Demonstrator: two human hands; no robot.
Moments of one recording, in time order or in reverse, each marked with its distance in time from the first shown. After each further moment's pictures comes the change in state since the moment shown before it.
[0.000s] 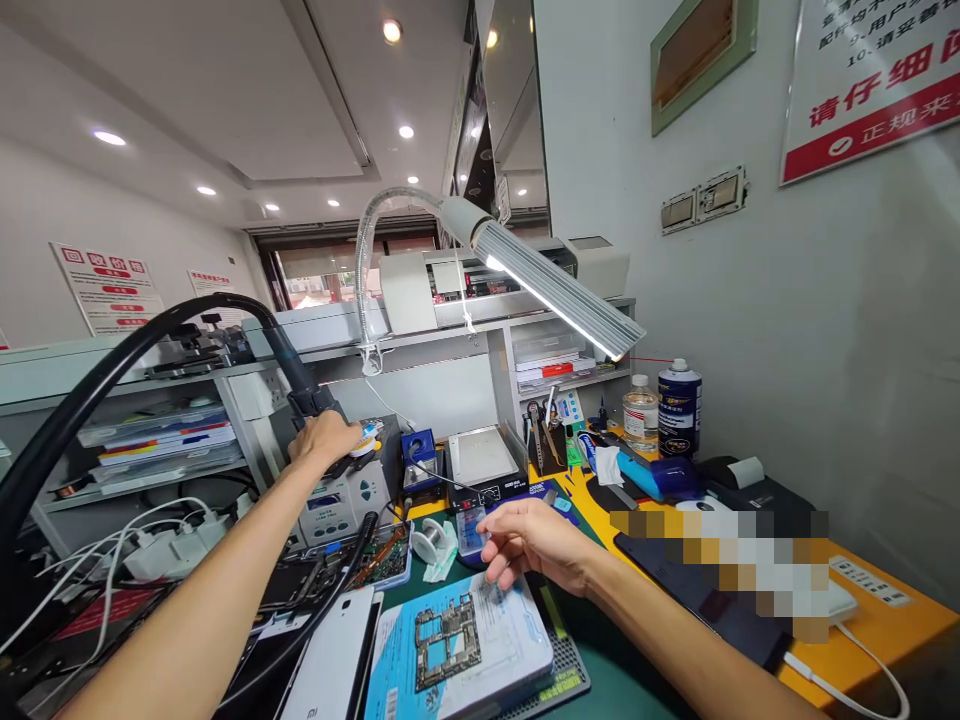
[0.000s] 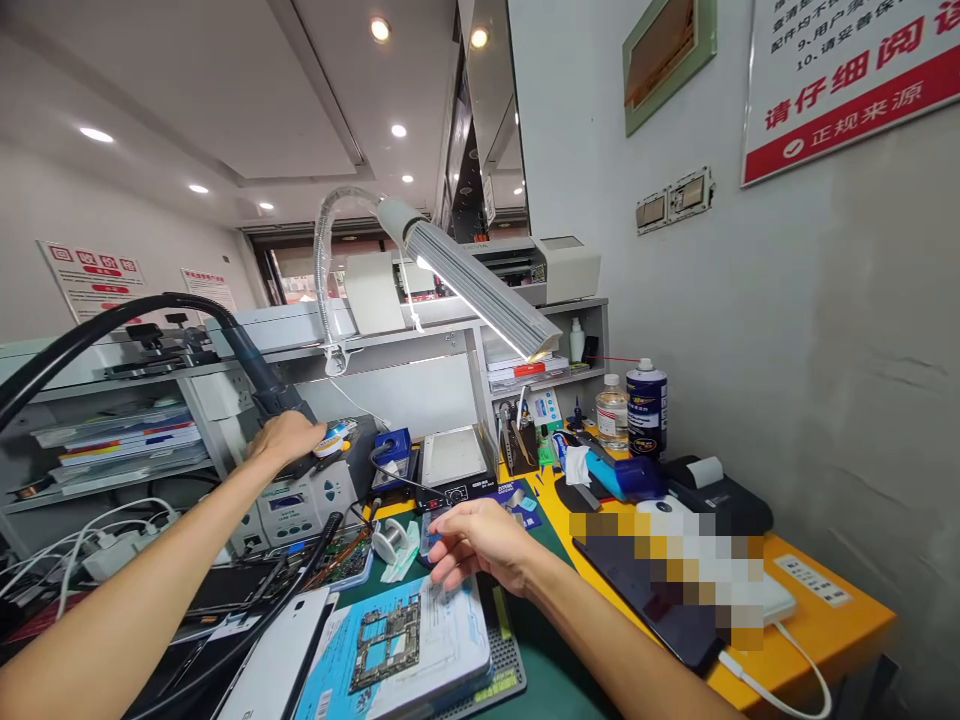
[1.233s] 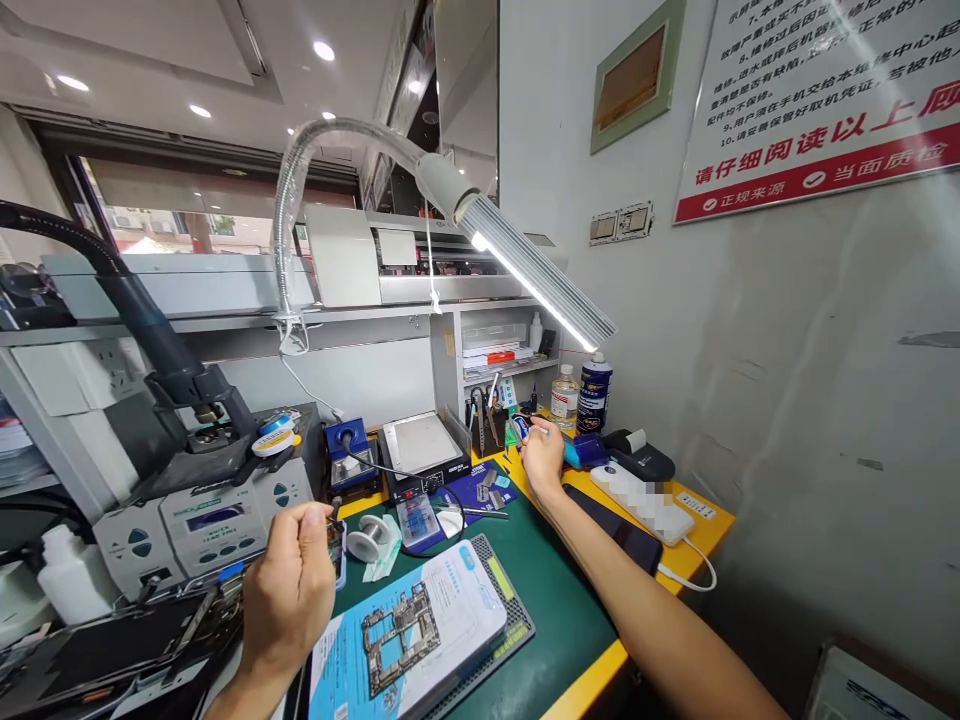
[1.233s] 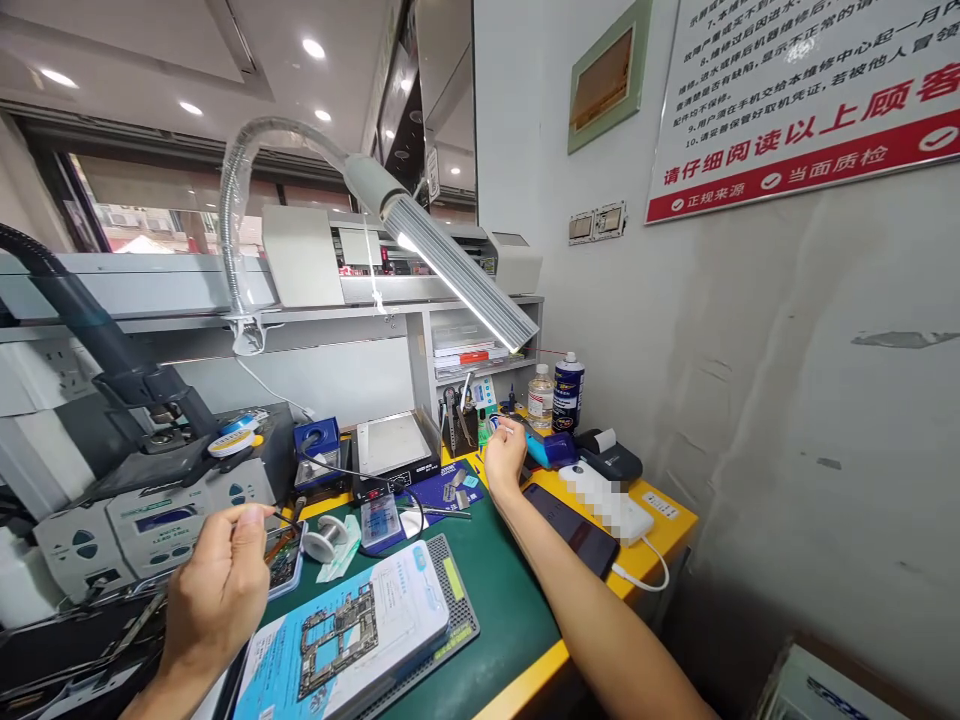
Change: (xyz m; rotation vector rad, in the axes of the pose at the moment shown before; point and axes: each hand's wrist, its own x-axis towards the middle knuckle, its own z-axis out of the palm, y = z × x) left_hand -0.163 -0.062 0.068 -0.312 0.192 0.323; right_hand 0.023 -0.019 -0.095 -0.285 0.992 -0.487
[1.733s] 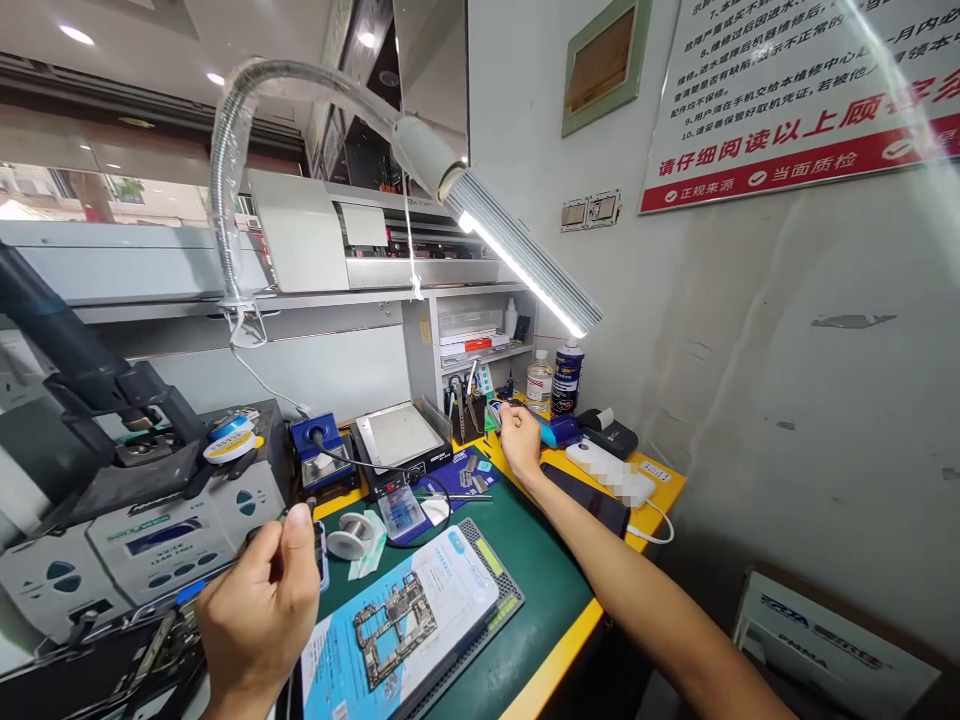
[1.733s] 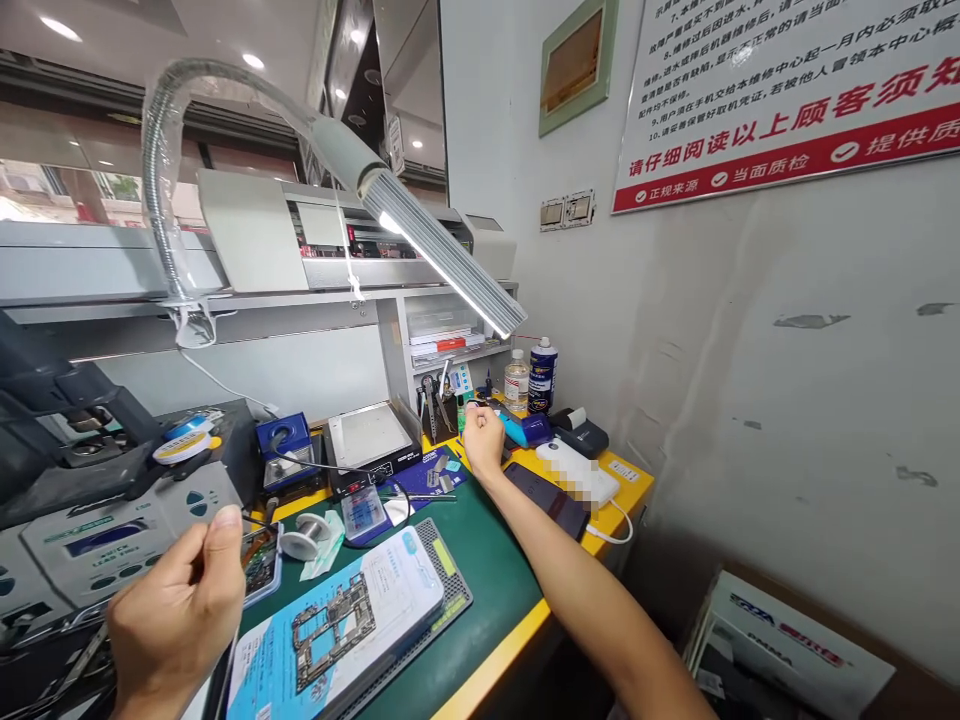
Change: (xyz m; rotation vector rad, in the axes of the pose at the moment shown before) left_hand -0.004 0.009 -0.008 -0.008 0.058 0.139; right_hand -0.006 -0.002 0.006 -0.255 0.252 -0.065
